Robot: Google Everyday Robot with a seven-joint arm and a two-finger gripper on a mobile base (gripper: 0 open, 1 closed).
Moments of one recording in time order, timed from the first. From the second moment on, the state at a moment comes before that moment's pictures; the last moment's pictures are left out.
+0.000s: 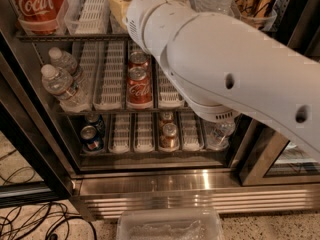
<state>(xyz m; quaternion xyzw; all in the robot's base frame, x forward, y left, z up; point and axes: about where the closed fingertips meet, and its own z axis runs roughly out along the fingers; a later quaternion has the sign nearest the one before) 0.578 0.037 1.094 -0.19 0.65 0.09 0.73</state>
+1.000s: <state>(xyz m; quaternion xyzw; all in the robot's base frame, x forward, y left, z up) 0.553 0.022 1.123 -0.19 0.65 0.11 0.73</state>
